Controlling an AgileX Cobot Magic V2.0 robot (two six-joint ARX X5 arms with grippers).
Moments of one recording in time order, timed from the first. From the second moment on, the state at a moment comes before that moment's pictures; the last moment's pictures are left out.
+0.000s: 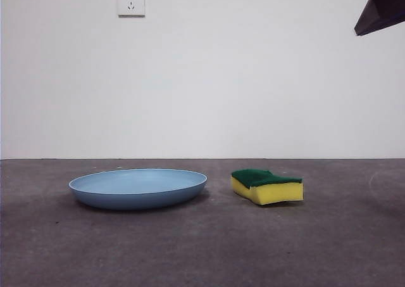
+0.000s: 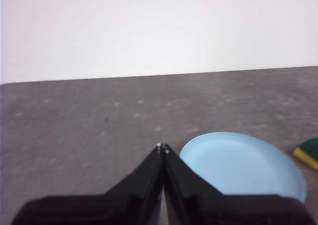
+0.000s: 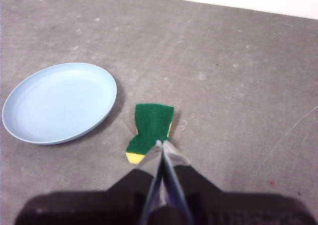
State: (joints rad) left arm -0.12 0.20 0.29 -0.19 0.03 -0.03; right arm 0.58 0.72 0.65 -0.36 0.19 0.06
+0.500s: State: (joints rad) left arm -0.08 0.00 0.02 -0.15 0.03 -0.03; right arm 0.58 0.72 0.65 -0.36 0.19 0.06
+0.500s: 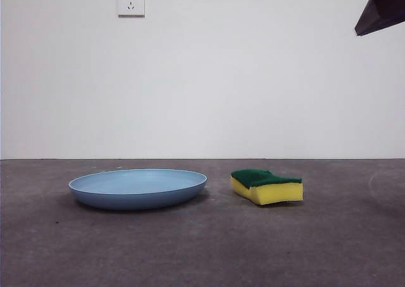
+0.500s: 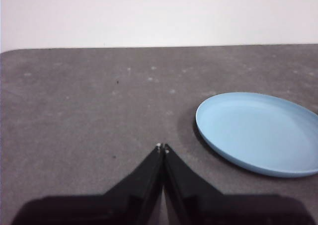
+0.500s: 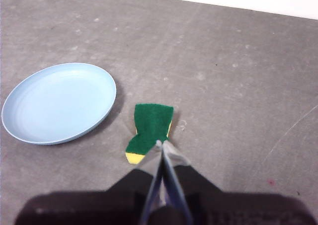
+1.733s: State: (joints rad) left arm -0.07 0.00 0.02 -0.18 0.03 -0.03; right arm 0.55 0.64 0.65 -0.38 0.21 0.00
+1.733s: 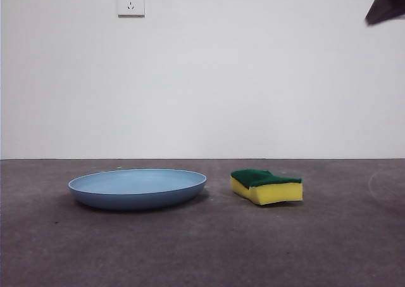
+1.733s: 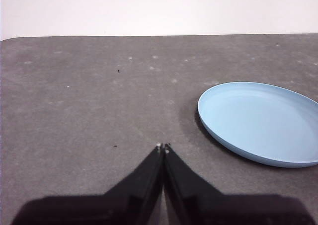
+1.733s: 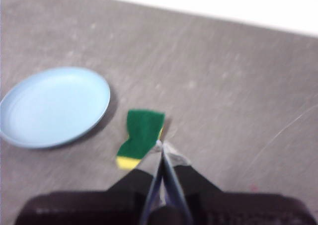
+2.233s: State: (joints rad) left arm -0.07 0.00 0.02 -0.18 0.03 -0.03; right arm 0.10 0.24 0.31 -0.12 -0.11 0.01
